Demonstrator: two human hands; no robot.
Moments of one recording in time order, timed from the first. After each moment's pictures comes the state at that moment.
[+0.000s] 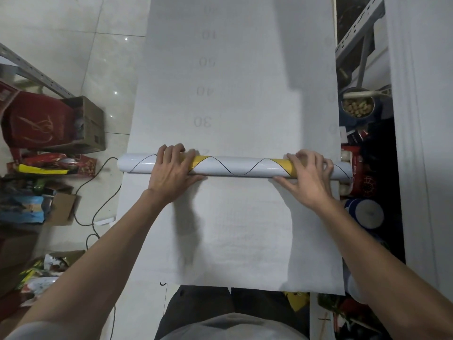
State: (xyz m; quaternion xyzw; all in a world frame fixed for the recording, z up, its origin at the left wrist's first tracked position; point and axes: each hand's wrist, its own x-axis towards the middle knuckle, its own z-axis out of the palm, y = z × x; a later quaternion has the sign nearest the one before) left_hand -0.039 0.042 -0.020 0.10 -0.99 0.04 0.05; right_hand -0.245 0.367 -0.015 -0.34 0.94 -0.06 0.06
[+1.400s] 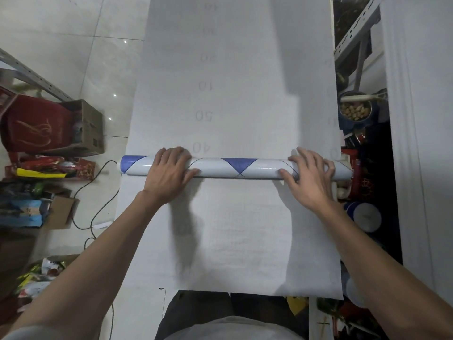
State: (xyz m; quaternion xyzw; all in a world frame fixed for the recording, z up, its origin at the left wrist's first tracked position) left_hand -0.043 0.036 -0.012 0.13 -0.99 -0.05 0.02; right_hand -0.254 0.366 -0.014 -0.32 0.94 -0.09 0.05
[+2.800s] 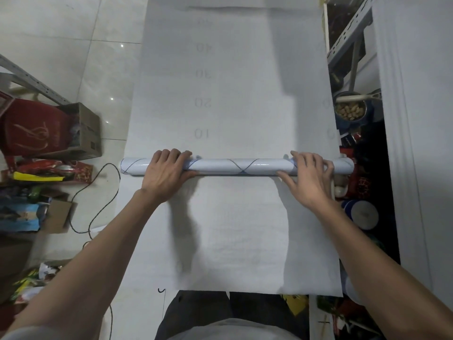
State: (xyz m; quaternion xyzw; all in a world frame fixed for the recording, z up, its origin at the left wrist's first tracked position) left_hand -0.045 0.031 -0.007 0.12 -0.99 -0.04 -0.01; right_hand -0.251 0.366 -0.006 -0.30 0.95 -0.02 0.05
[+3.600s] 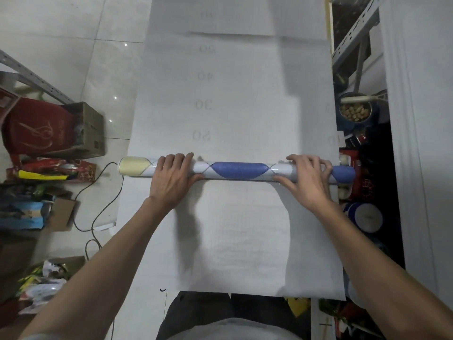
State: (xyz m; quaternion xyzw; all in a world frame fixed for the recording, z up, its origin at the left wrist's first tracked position) left_hand -0.040 0.049 -0.014 0.15 -0.99 0.02 0.04; right_hand -0.248 0.355 -0.005 -0.32 0.94 -0.08 0.04
